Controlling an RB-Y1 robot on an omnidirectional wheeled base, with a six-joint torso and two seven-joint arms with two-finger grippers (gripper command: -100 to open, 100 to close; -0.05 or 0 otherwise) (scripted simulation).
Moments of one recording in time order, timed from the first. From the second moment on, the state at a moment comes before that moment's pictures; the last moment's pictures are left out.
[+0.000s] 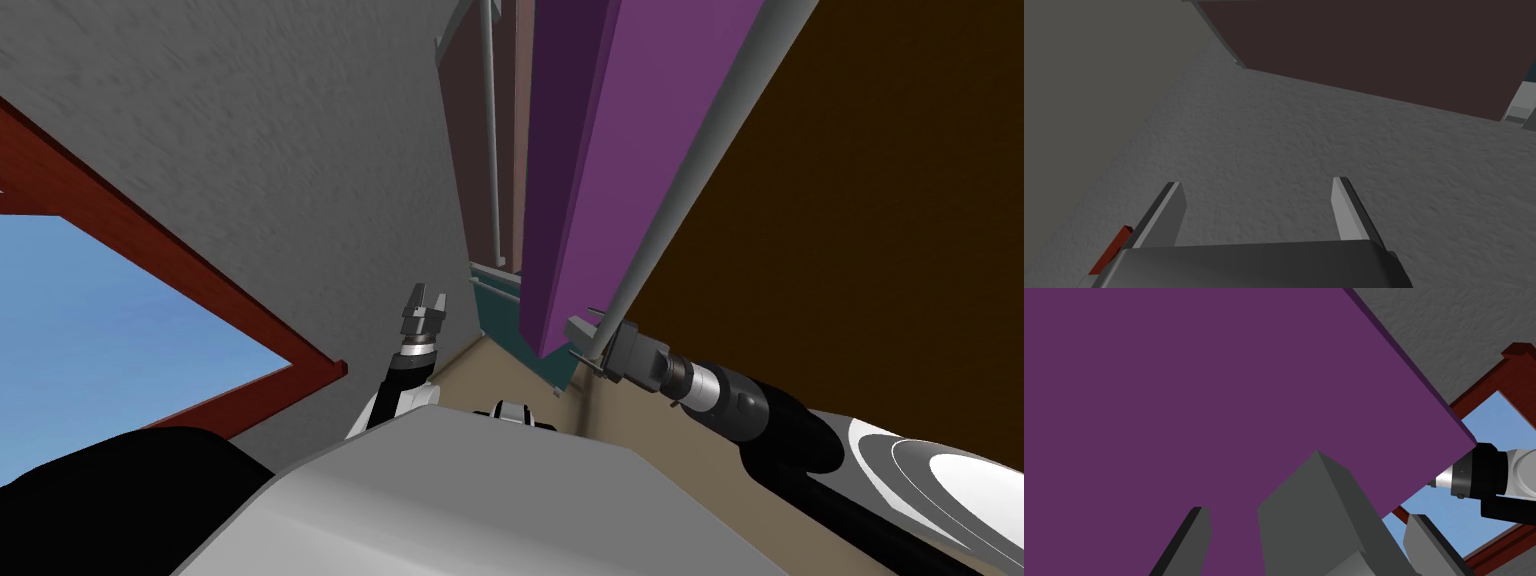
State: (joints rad) left arm 0.53 -0.03 -0.02 -2.32 -0.04 -0.50 0.10; right arm 0.62 -1.07 -0.42 -2.59 0.83 -0.49 0.20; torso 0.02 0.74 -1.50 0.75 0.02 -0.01
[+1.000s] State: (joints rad) left arm 0.53 -0.03 -0.02 -2.32 -0.04 -0.50 0.10; right arm 0.63 -1.09 -0.47 -2.60 0.81 -0.52 0.18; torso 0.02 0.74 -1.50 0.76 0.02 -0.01
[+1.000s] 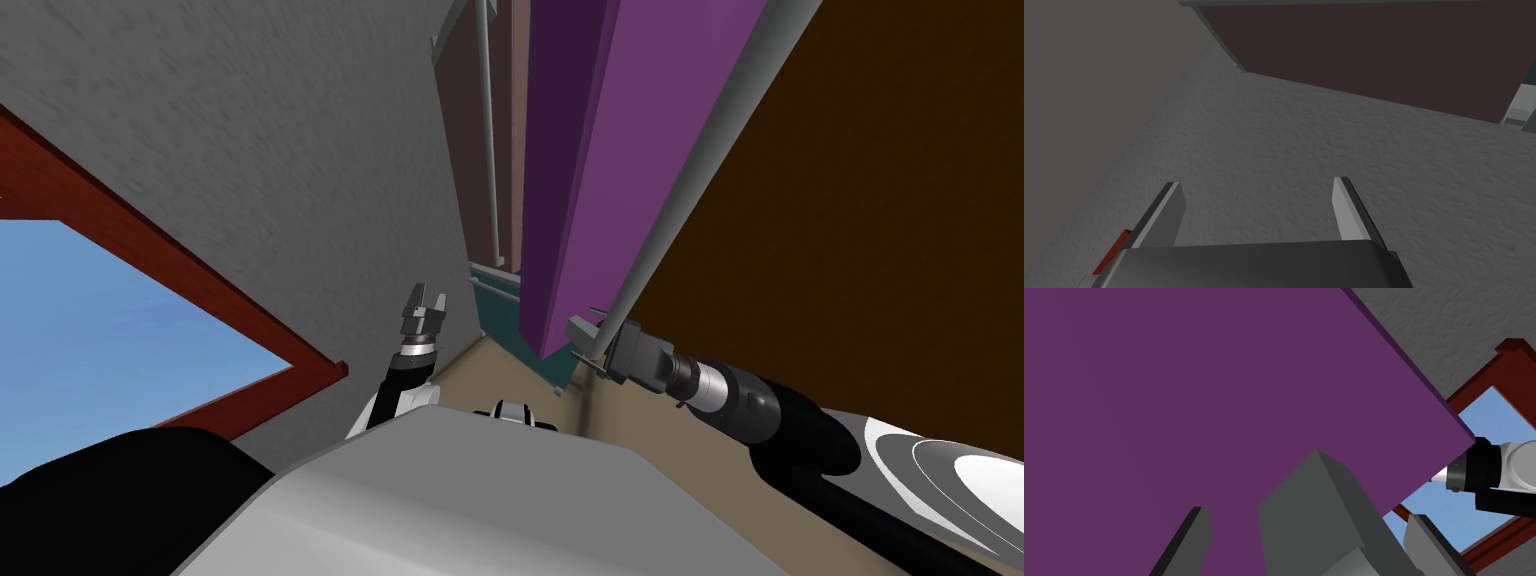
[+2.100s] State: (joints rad) left arm 0.53 -0.03 -0.02 -2.32 -0.04 -0.50 0.10; right arm 0.61 -1.14 -0.48 -2.59 0.78 -0.53 0.13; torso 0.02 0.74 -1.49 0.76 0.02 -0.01
